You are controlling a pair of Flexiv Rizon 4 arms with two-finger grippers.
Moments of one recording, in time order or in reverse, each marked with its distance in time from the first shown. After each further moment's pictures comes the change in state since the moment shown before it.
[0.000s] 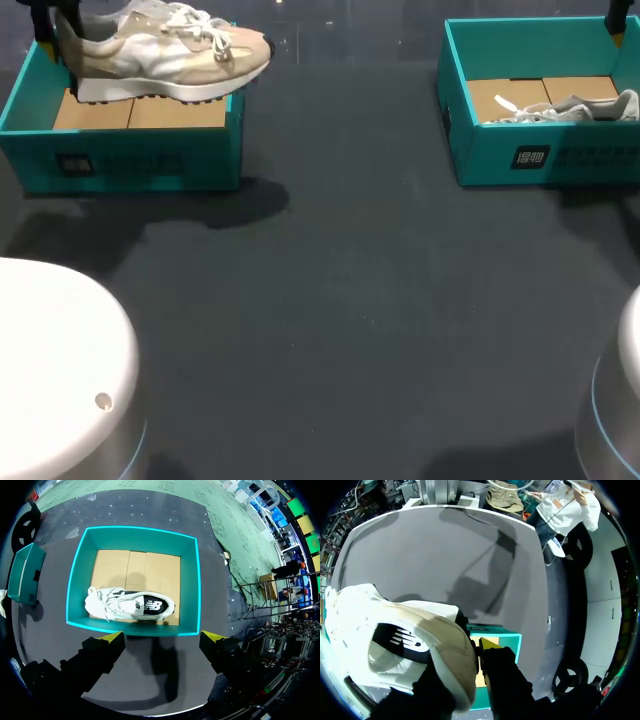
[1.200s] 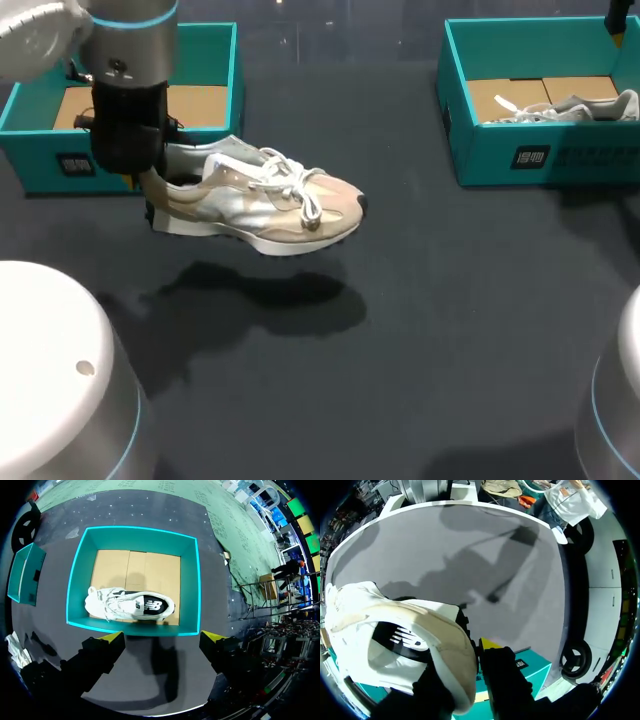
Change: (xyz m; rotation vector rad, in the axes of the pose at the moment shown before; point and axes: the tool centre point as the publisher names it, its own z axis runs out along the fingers) left arm -0.112 -0.183 0.065 -0.180 0.022 0.150; right arm 0.000 0.000 0.000 0.000 0.000 0.000
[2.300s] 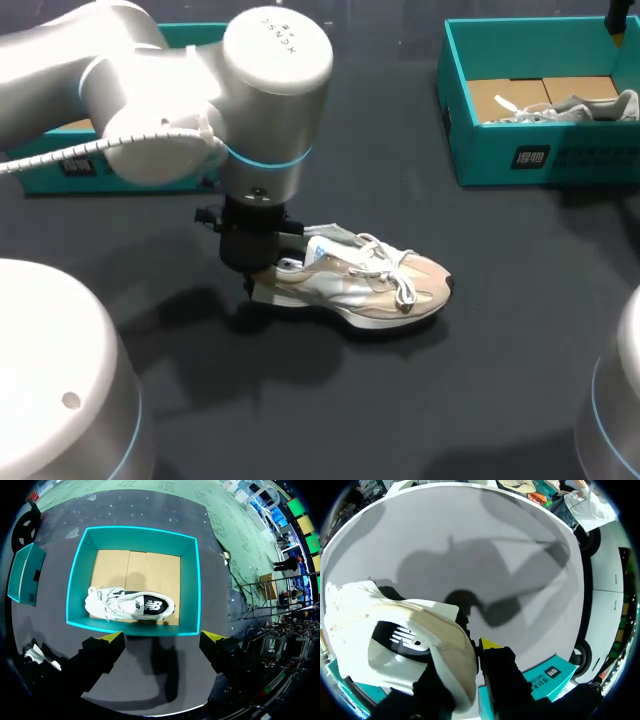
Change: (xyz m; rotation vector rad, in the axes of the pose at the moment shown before) left arm -0.136 -0.041 0.078 -0.049 0.022 -0.022; right arm 0.000 0.000 0.000 0.000 0.000 0.000
